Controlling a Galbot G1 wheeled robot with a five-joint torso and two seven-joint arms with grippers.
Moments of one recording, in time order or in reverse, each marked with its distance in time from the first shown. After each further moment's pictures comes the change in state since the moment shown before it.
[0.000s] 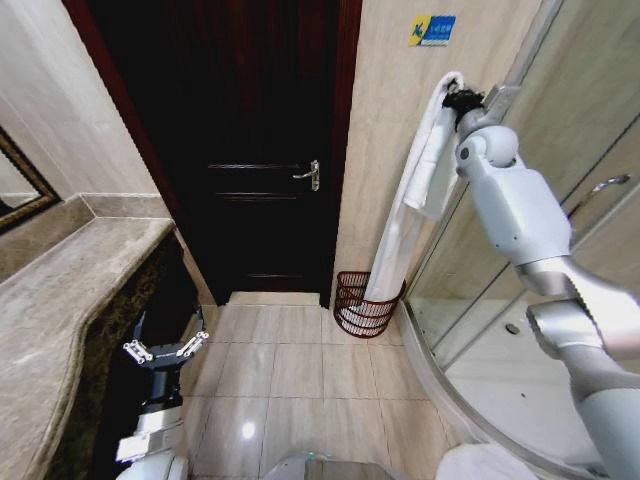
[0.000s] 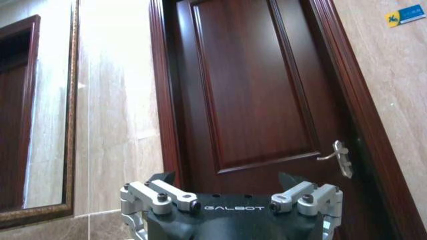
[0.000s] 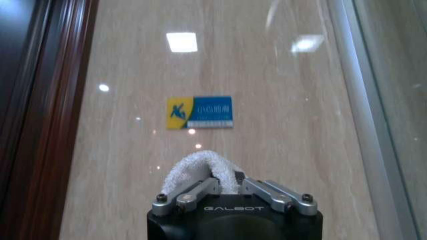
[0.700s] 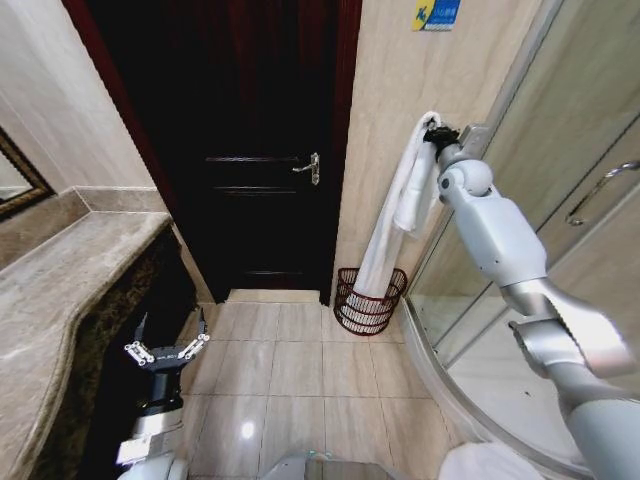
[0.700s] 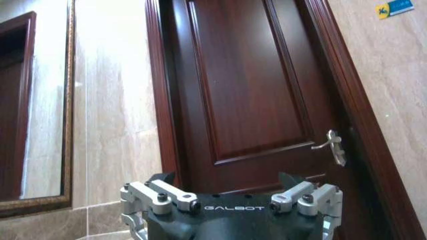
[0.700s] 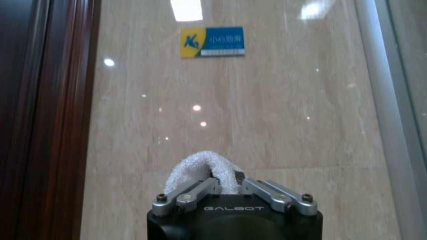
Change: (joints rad) left arm 0.015 0.000 -0.008 0.022 -0.001 -0.037 0.013; right arm -0.122 0.029 0.024 0.034 -0.022 -0.007 0.007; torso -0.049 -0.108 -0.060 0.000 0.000
